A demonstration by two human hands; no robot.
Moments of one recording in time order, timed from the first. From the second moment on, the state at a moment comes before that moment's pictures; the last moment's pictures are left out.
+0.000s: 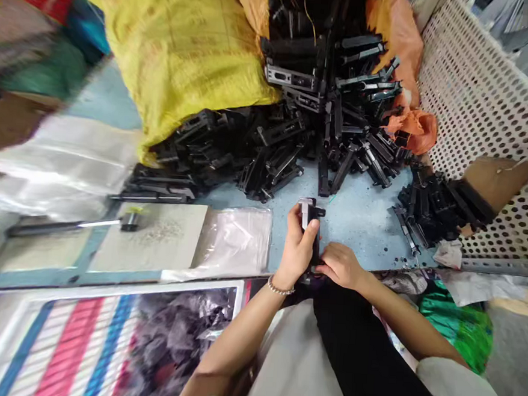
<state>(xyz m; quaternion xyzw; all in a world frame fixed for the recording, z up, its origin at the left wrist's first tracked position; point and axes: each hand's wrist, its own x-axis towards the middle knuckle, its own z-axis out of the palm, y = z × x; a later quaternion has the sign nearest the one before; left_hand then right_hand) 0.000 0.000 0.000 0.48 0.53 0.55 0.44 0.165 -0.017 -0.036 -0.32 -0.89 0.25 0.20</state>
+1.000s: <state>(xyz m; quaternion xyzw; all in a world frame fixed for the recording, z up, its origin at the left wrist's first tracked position) 0.009 -0.002 0.025 0.40 0.42 0.44 0.69 0.180 0.041 0.035 -0.44 -0.79 0.09 0.41</state>
